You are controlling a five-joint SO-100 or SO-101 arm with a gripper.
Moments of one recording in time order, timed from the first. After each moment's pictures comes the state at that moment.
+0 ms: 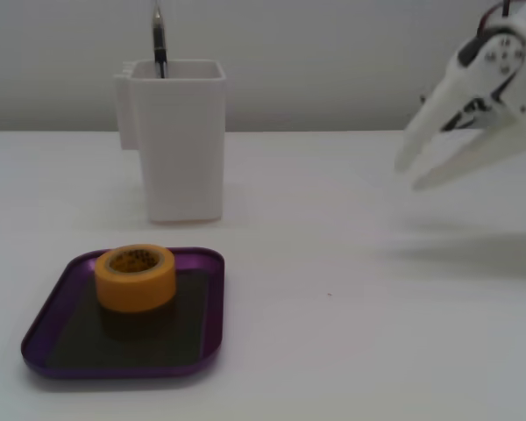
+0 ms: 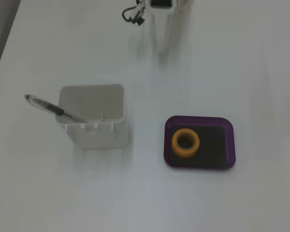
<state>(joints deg) 8.0 192.2 160.5 63.5 -2.1</state>
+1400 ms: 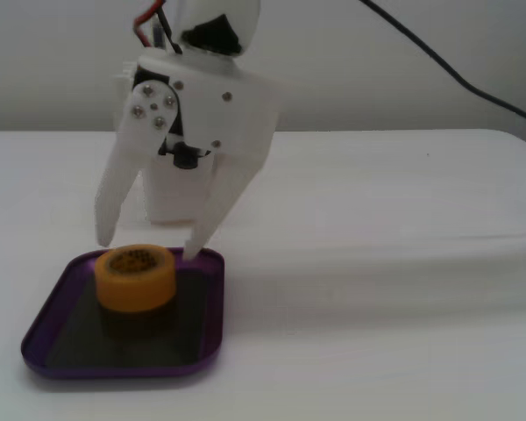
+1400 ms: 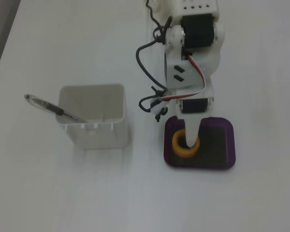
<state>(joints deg) -3.4 56.3 49.4 68.6 -5.4</state>
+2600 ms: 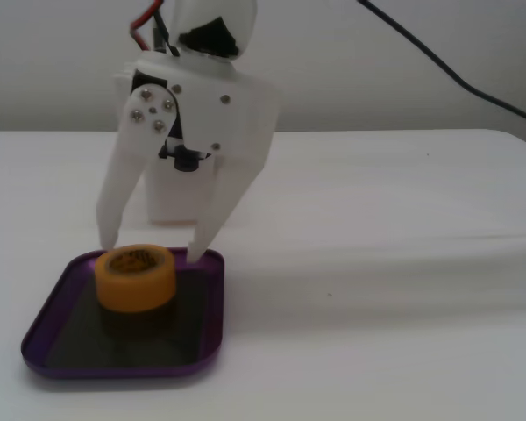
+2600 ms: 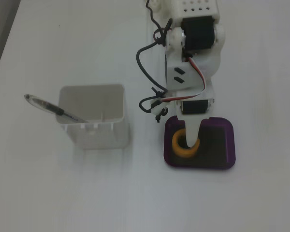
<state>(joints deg) -3.4 55.5 48.3 70.6 -5.5</state>
